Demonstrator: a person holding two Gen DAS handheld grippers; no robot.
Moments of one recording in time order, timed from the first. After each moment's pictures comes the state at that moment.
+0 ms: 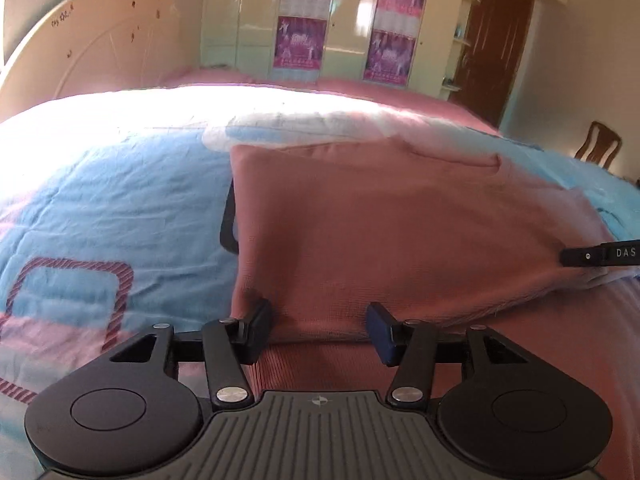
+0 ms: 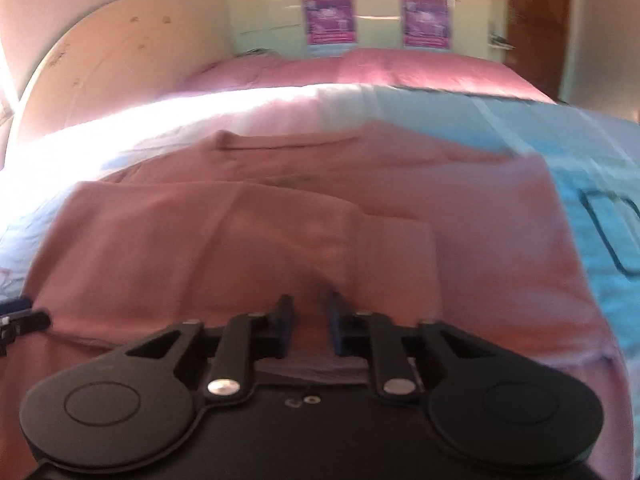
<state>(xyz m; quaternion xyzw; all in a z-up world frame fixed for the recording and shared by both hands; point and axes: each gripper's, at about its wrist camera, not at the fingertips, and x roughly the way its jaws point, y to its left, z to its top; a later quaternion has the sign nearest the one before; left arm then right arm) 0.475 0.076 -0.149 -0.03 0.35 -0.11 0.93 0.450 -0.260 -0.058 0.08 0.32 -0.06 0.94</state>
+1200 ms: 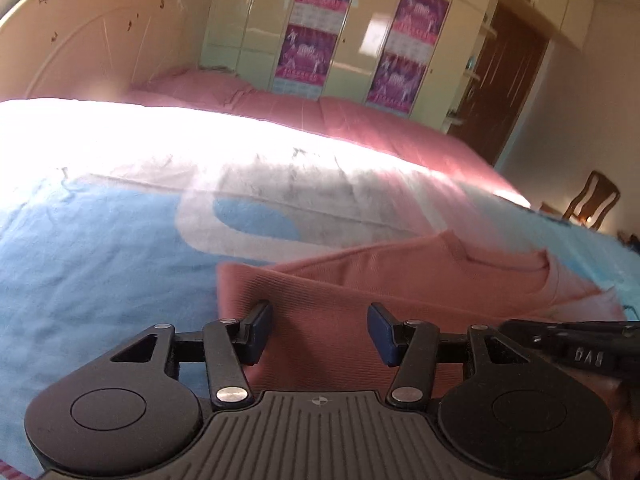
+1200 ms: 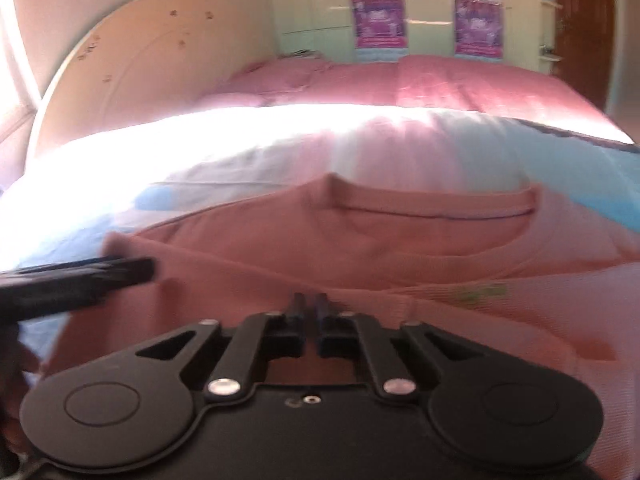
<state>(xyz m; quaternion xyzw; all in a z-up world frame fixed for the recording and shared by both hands) 0.627 0.092 -0.152 -0.09 0.33 -0.11 0.93 0.570 -0.177 -0.056 0.06 0.32 -0.01 0.95</state>
